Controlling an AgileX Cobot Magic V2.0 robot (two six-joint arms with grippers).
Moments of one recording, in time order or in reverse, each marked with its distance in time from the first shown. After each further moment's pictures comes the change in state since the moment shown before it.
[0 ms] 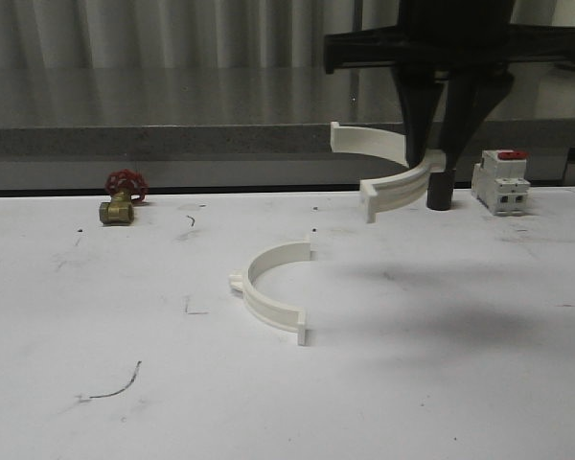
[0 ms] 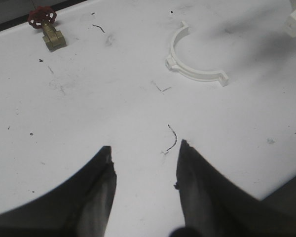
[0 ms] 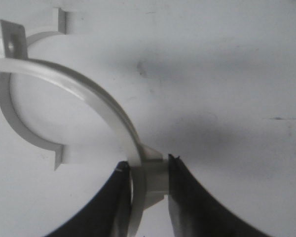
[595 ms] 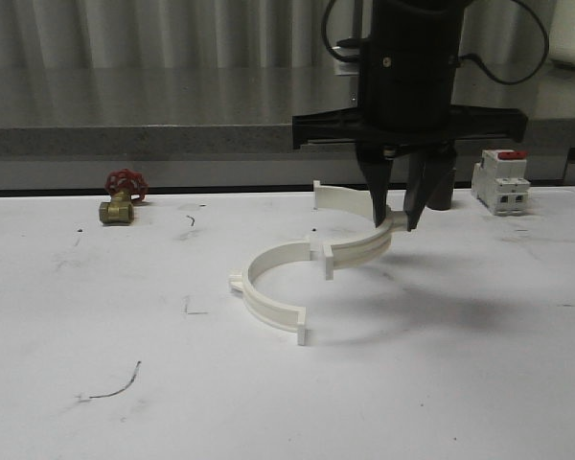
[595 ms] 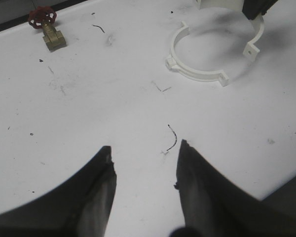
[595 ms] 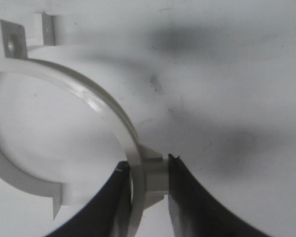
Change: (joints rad) left arm 0.000 0.000 0.000 0.000 0.000 0.000; right arm 0.002 0.165 -0.031 0.010 -0.068 0.060
